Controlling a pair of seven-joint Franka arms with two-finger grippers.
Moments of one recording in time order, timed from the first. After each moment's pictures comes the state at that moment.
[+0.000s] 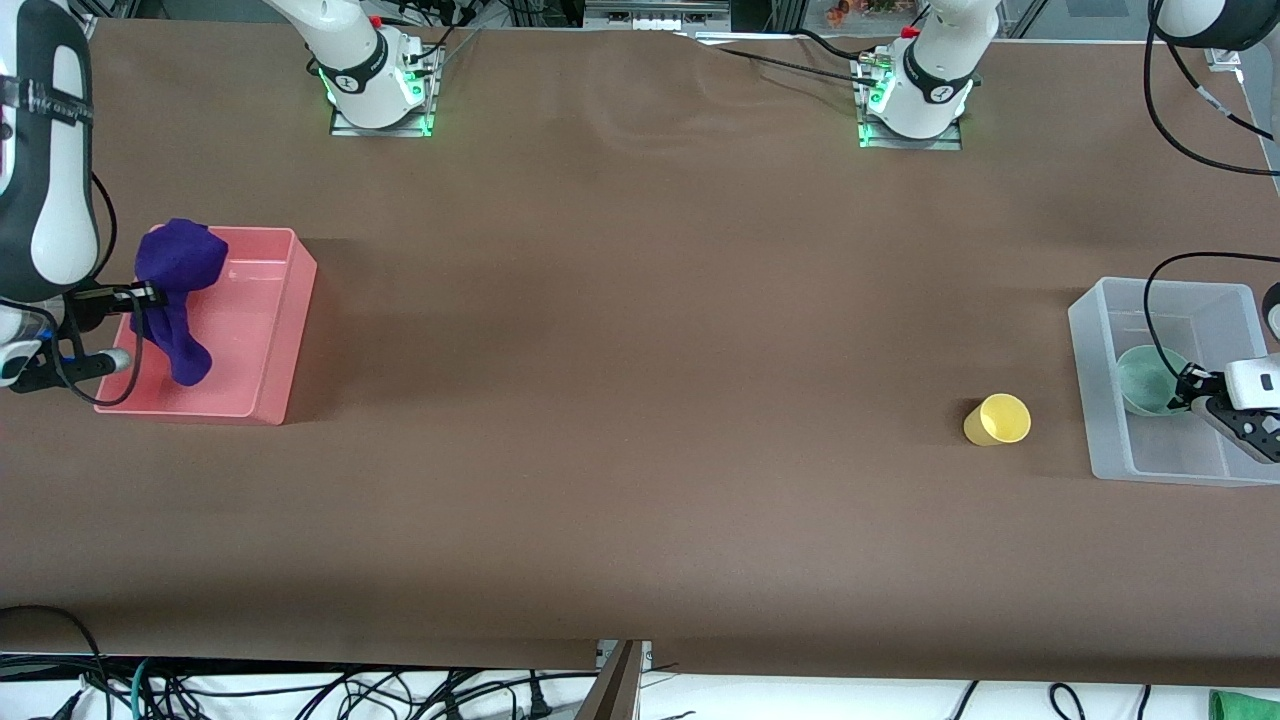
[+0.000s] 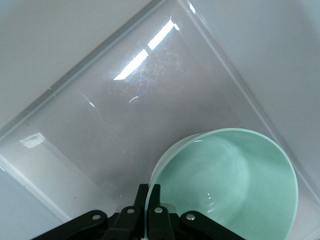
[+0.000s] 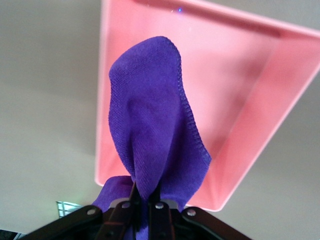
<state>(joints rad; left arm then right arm) 0.60 0.79 -0.11 -1.47 0.15 2.16 1.15 0.11 0.41 -0.40 -1.61 0.02 1.57 -0.50</state>
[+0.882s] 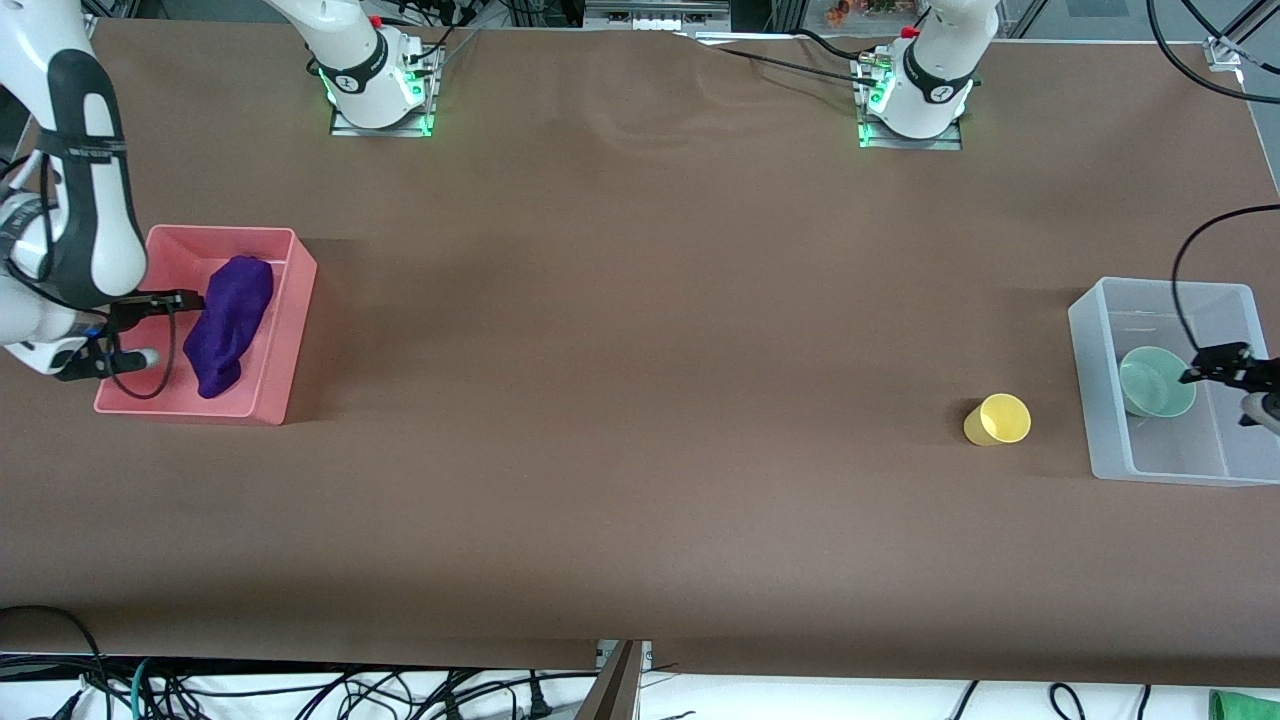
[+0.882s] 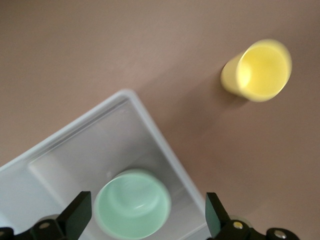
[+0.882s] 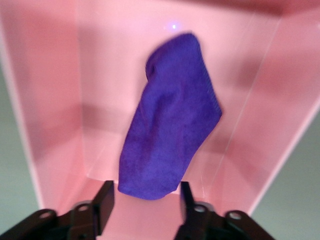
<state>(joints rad) 0.54 0.58 -0.28 -1.40 0.15 1.83 0.81 0.08 0.40 -0.41 -1.81 0.05 1.83 -0.50</state>
